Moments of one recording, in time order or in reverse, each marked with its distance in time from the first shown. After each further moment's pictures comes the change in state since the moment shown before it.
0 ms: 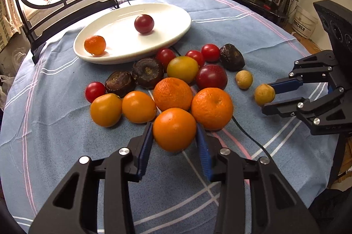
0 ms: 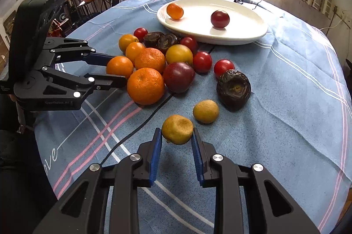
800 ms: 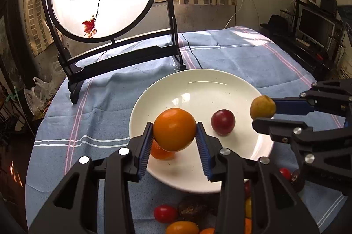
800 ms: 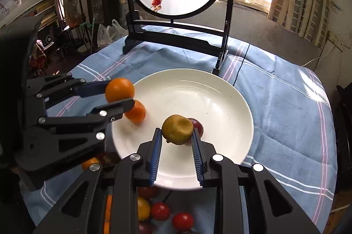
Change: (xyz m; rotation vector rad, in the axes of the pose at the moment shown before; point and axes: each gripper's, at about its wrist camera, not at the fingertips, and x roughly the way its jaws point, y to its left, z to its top) left arm 0.030 0.089 0.146 -0.186 -0.144 0.267; right arm 0.034 -0.058 0.190 0.048 -0.157 -0.109
